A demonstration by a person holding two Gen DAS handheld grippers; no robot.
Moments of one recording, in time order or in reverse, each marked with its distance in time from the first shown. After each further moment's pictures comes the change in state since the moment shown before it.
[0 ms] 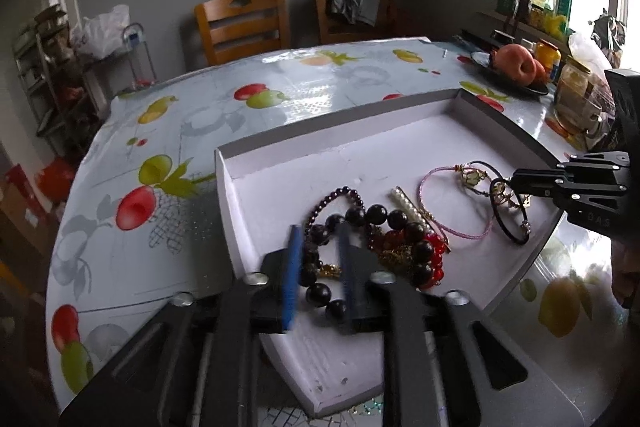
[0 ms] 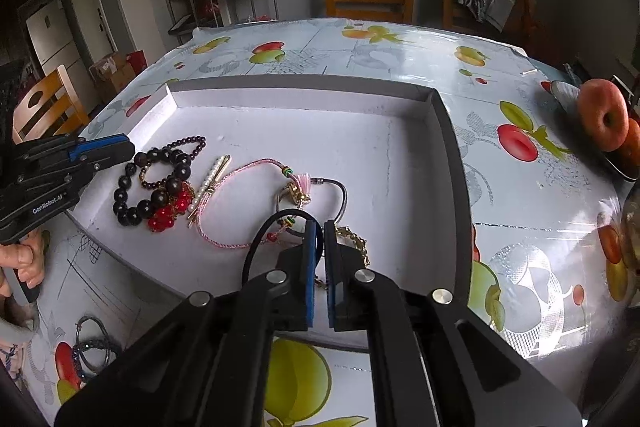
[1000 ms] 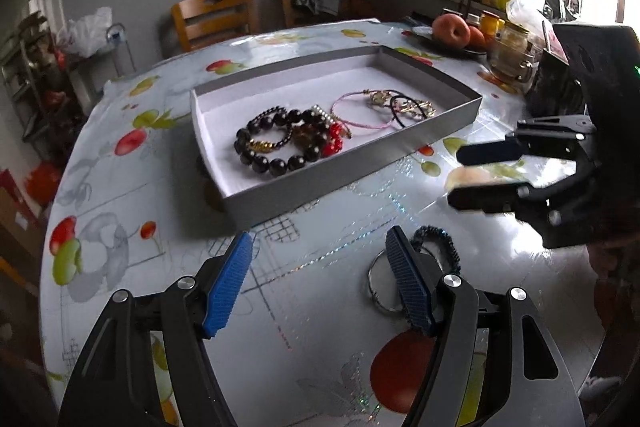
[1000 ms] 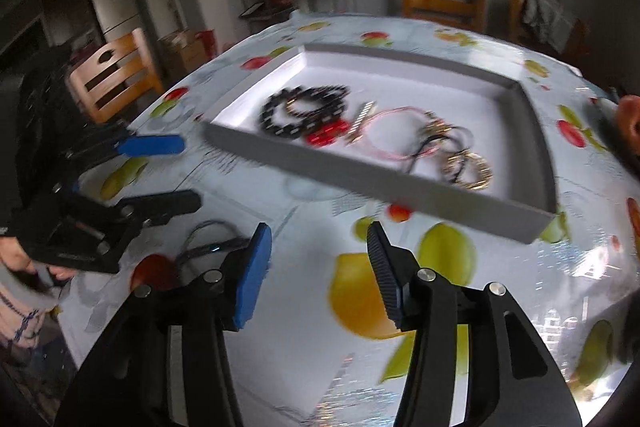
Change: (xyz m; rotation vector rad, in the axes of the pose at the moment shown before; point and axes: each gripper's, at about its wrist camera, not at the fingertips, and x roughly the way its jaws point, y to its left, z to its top) left arm -0.076 -0.040 -0.081 0.050 0.030 -0.088; right arm -0.048 0.086 -0.064 -0.176 0.028 0.208
